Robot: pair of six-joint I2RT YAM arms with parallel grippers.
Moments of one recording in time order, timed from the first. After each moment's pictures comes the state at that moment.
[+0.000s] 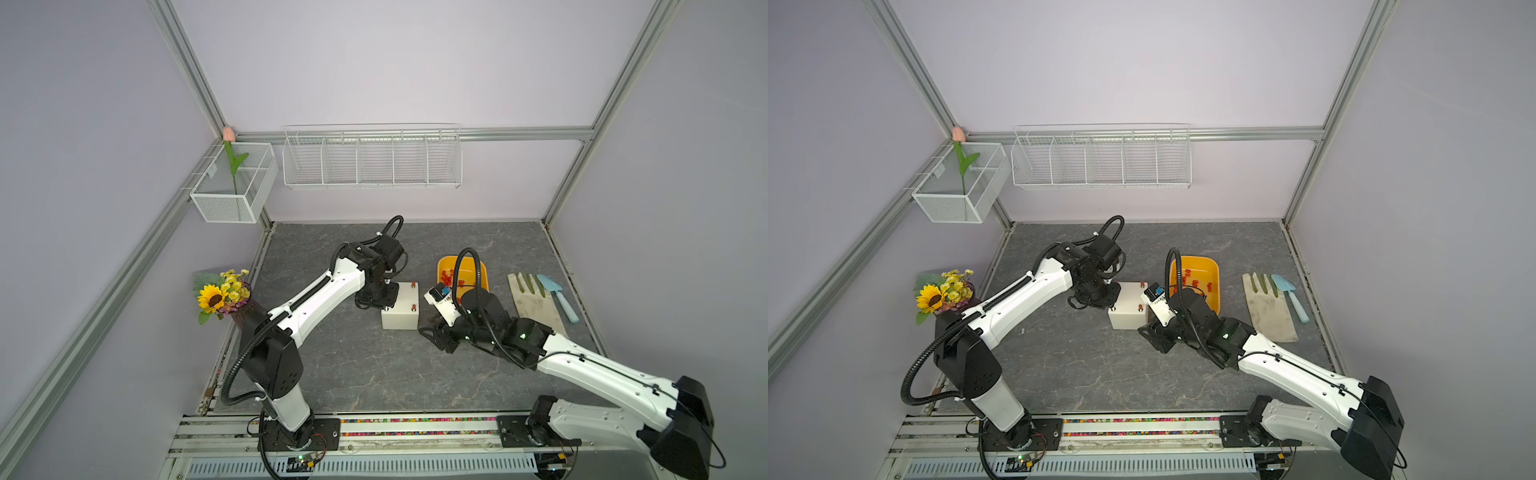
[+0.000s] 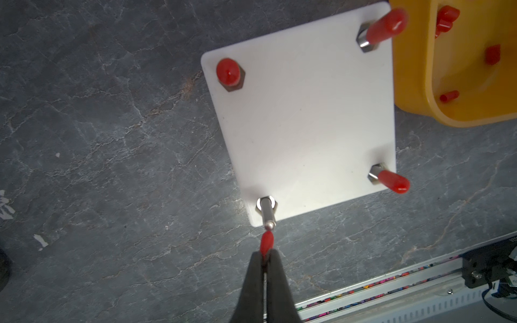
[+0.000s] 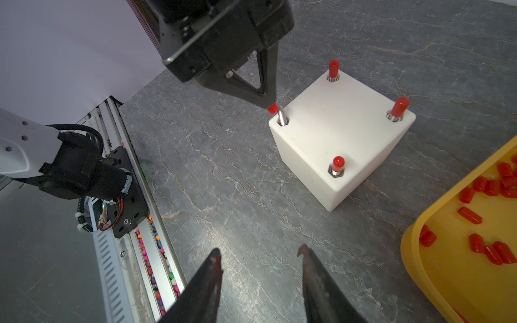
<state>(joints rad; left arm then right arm) -0.70 1.71 1.58 -1.22 0.03 -0.35 0.91 1.11 0.84 -0.36 -0.16 0.21</state>
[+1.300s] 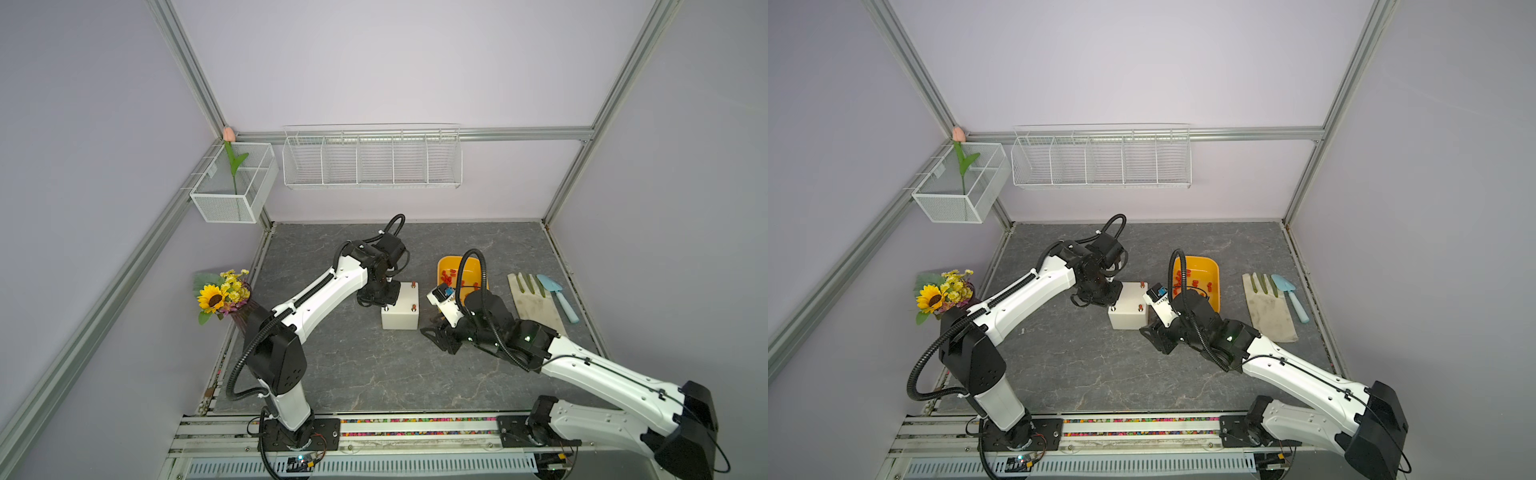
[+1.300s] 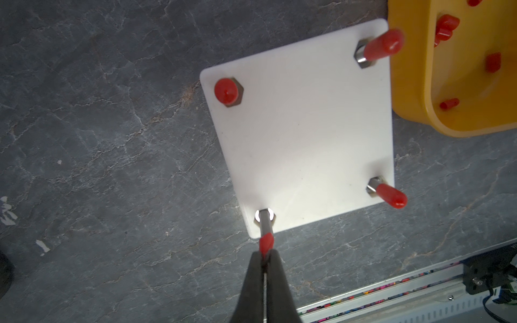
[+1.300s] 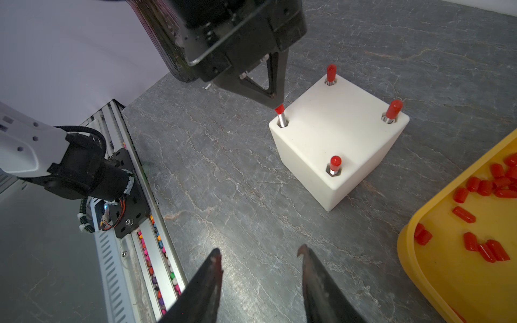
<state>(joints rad) -0.70 1.74 1.61 -1.22 0.02 -0.35 0.91 1.07 0.82 -0.36 -0.16 0.21</state>
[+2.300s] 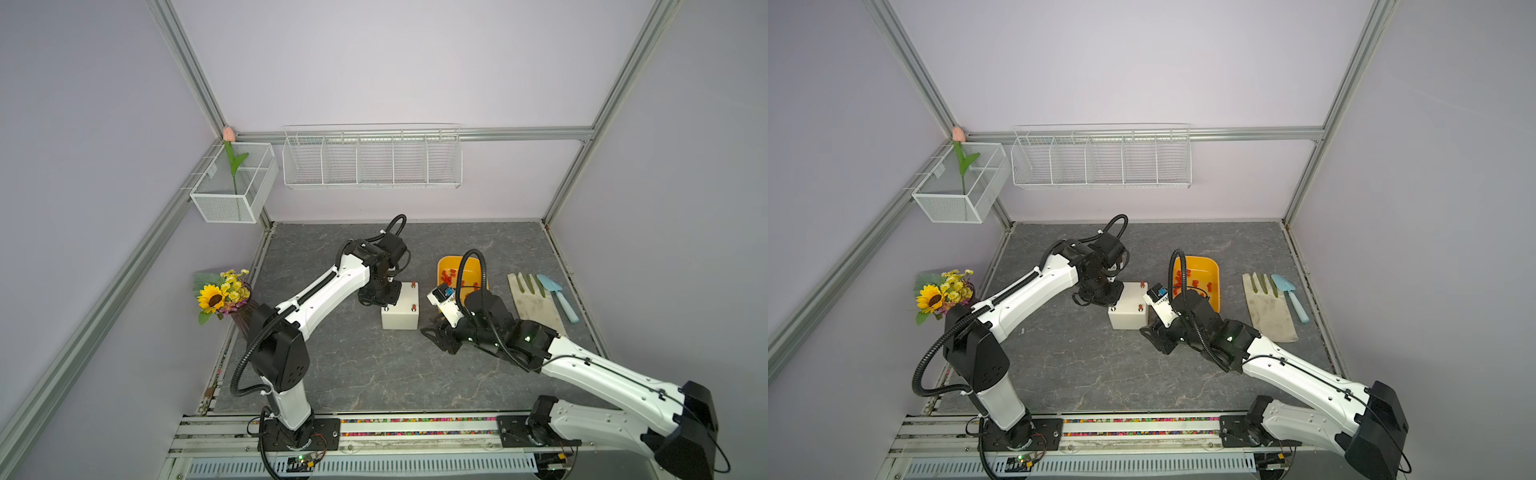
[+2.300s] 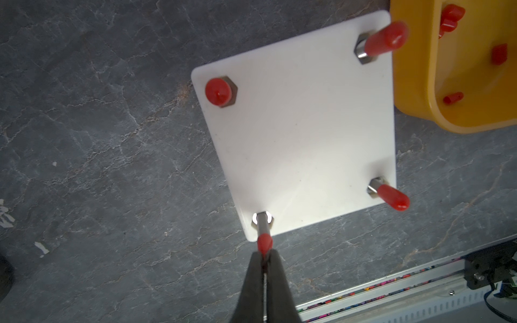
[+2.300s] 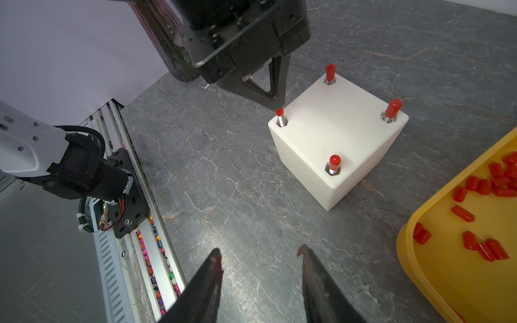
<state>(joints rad) -0.70 1.77 1.63 -1.24 0.03 -0.33 0.91 1.07 0.82 -0.36 -0.16 0.21</state>
